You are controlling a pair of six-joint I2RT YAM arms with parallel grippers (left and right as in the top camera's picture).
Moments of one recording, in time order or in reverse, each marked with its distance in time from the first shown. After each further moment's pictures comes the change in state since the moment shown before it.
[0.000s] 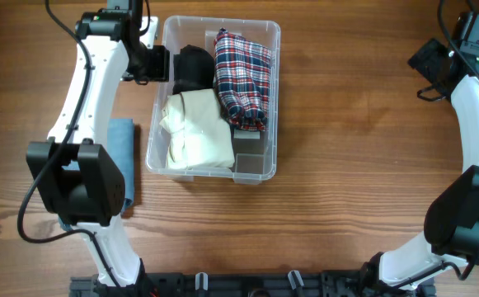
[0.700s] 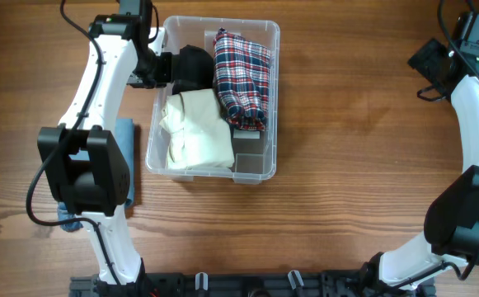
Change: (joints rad) left arm -0.011 0.075 -0.005 -0.004 0.043 -0.047; right arm 0.000 0.000 0.000 0.000 0.000 0.000
